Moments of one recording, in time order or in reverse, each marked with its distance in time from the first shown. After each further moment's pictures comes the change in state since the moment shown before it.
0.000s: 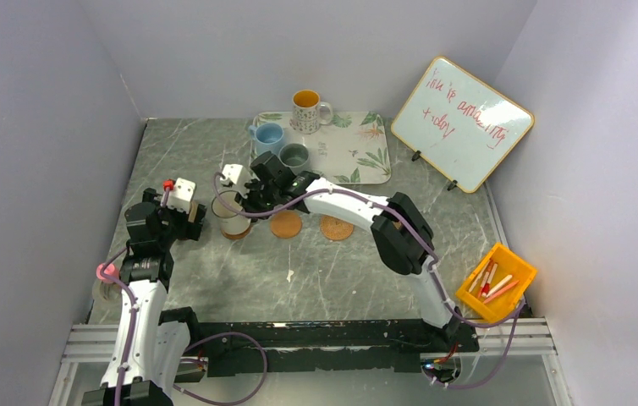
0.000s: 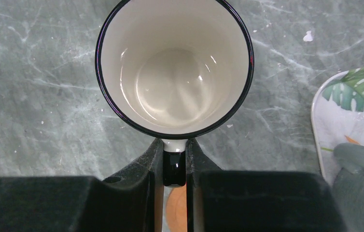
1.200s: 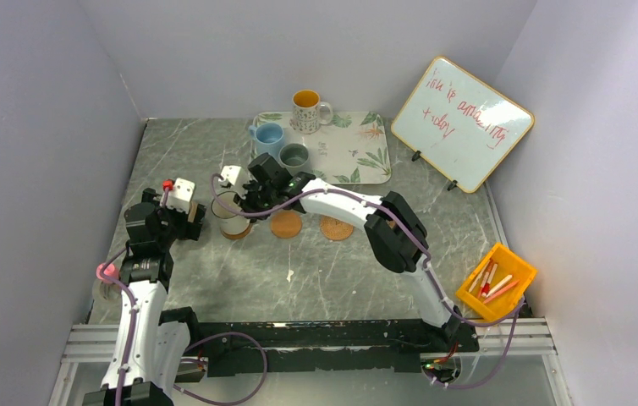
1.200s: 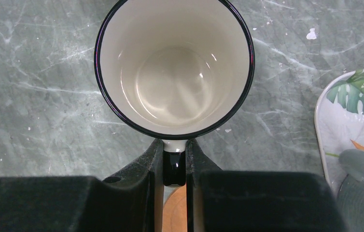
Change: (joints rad) left arm 0.004 -0.006 0.000 0.000 0.001 0.000; right arm 0.004 0.062 0.045 -0.010 0.011 0.002
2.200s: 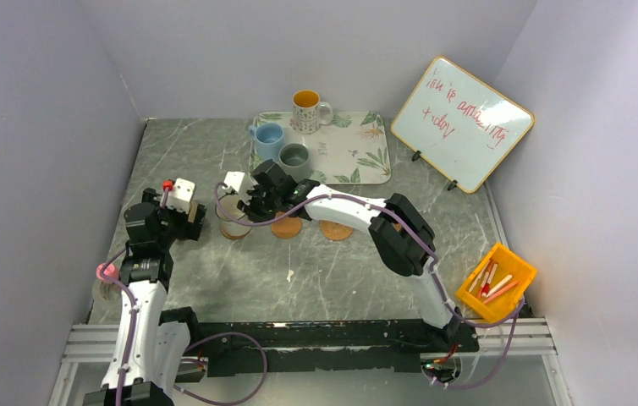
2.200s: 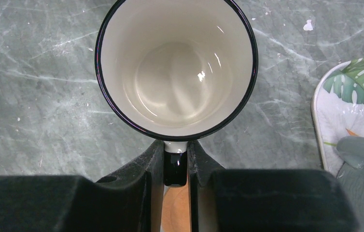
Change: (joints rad) left arm 0.003 0.000 0.000 0.000 0.012 0.000; right arm 0.007 -0.066 -0.142 0.098 0.040 -0.029
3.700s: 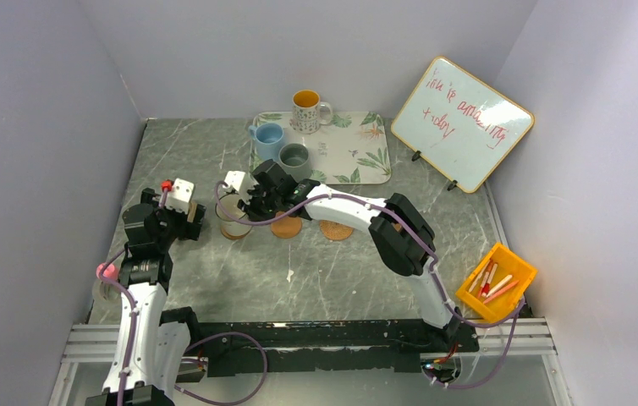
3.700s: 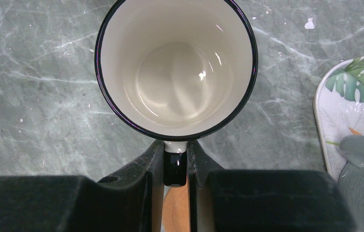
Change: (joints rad) left arm 0.006 -0.019 0.000 0.000 0.008 0.000; right arm 0.003 0.001 0.000 0.000 -0.004 0.015
